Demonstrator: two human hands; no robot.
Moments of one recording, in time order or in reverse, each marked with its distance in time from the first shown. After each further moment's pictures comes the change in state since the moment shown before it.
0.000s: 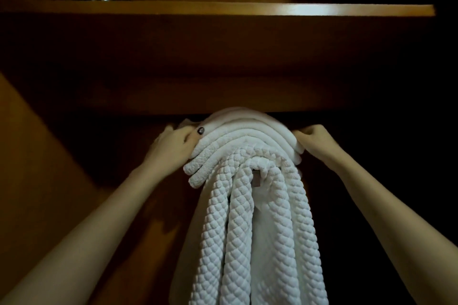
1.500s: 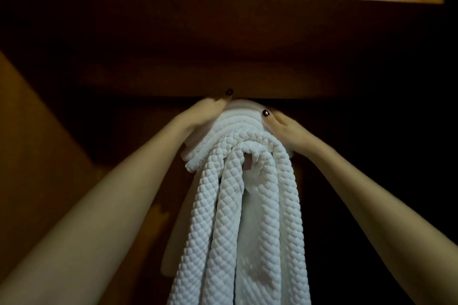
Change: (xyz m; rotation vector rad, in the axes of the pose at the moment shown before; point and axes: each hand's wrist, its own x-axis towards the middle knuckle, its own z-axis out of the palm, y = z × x) left_hand 0.039 0.067 0.017 -0.370 -0.260 -0.090; right_hand -0.018 -0.028 0.022 -0.082 -0.288 -0.184
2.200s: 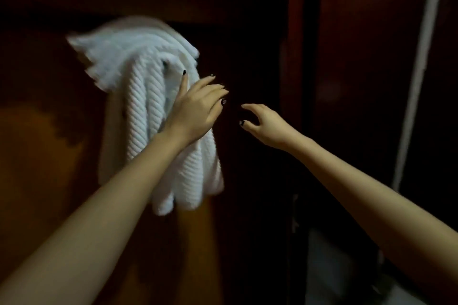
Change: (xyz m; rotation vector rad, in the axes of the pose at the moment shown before) left_hand -0.207 0.020 0.109 0.152 0.046 0.935; right_hand -0.293 -0.057 -0.008 -0.483 0.111 0.468
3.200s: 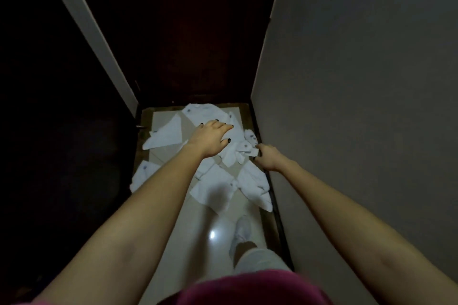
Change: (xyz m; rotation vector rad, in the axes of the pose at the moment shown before) left_hand -0.114 0.779 0.325 -0.758 -1.079 0.729; right_hand -0.710 0.411 -0.135 -0.058 -0.278 1.622
